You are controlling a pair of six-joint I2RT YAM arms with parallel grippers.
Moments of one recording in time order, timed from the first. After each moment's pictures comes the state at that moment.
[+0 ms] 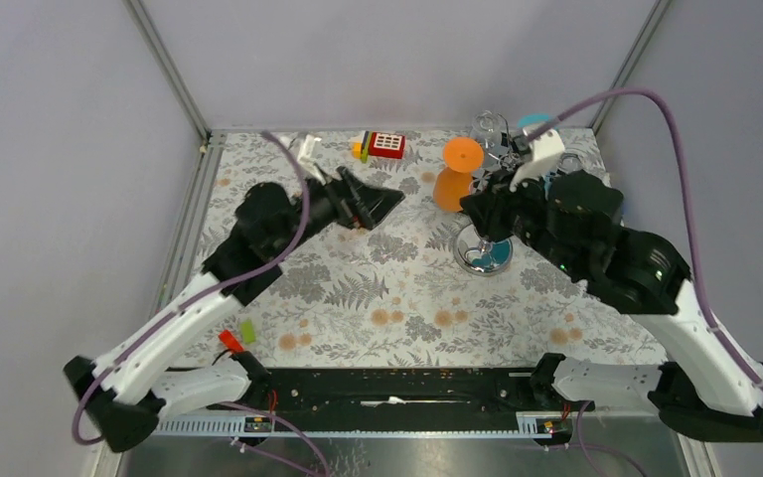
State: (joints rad) left arm -0.77 0.92 1.04 -0.08 0.04 -0.66; right arm 0.95 1.11 1.69 -0.89 0.35 0.33
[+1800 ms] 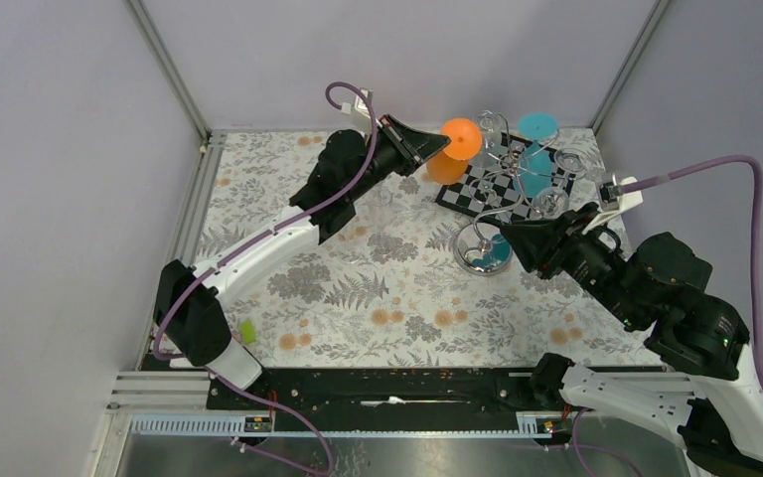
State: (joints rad) left arm -0.72 1.57 1.39 0.26 0.11 -1.14; right arm 0.95 0.70 1.37 -0.76 0.34 0.43
